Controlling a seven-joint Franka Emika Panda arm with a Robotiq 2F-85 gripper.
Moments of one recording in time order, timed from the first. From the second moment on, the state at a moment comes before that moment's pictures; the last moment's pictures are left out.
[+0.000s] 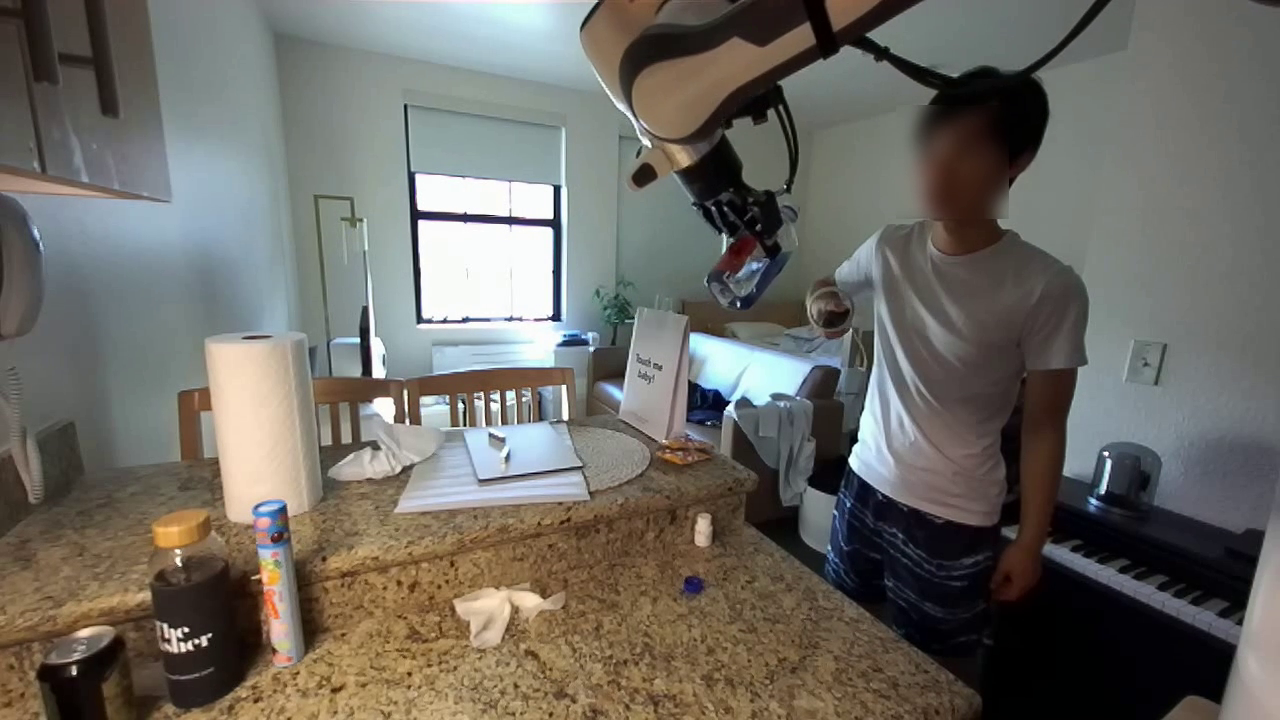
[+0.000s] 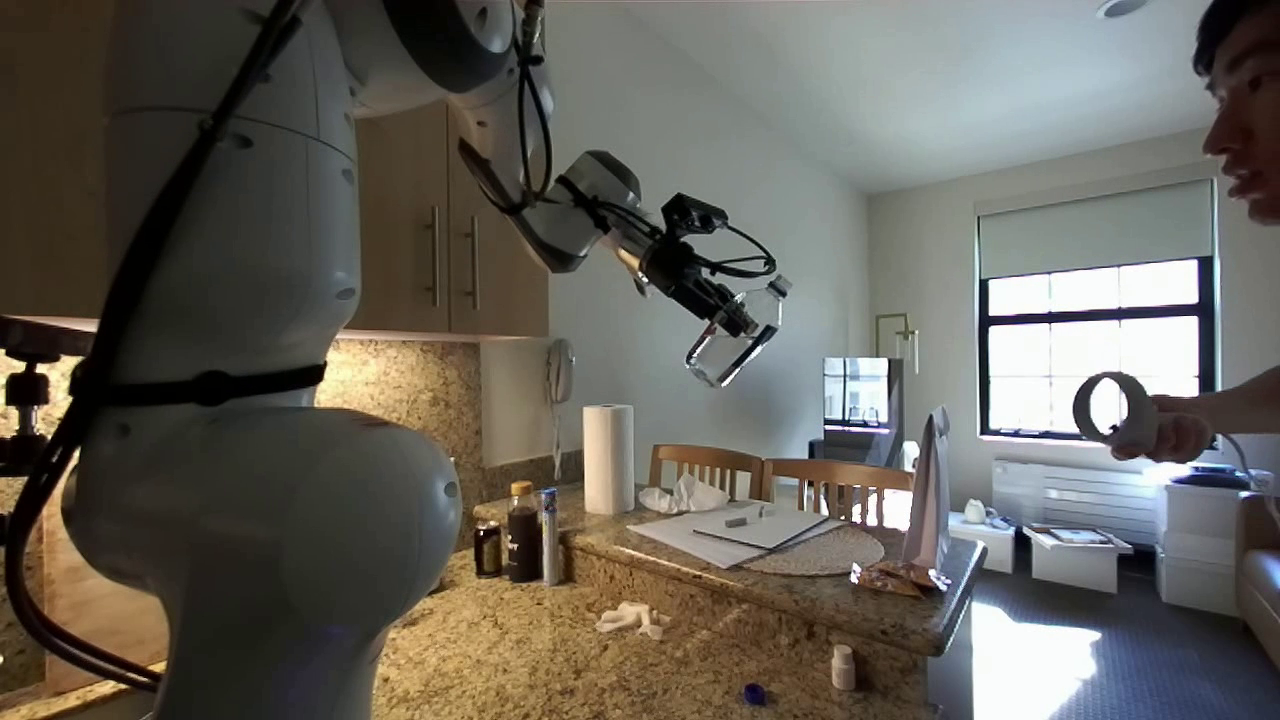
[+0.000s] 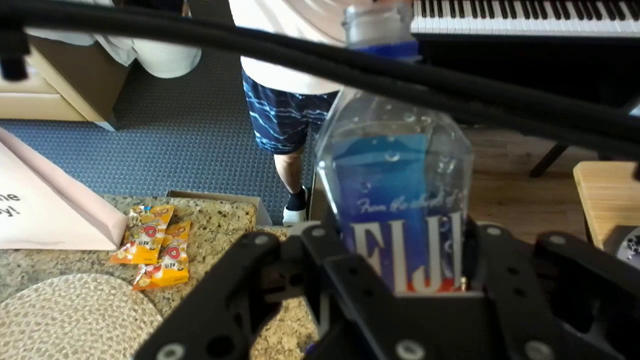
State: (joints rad) arm 0.18 -0.02 0.13 -1.78 -0.84 1.55 -1.18
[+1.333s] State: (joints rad) arm 0.10 -0.06 0.04 -1.71 -1.09 1.71 -1.26
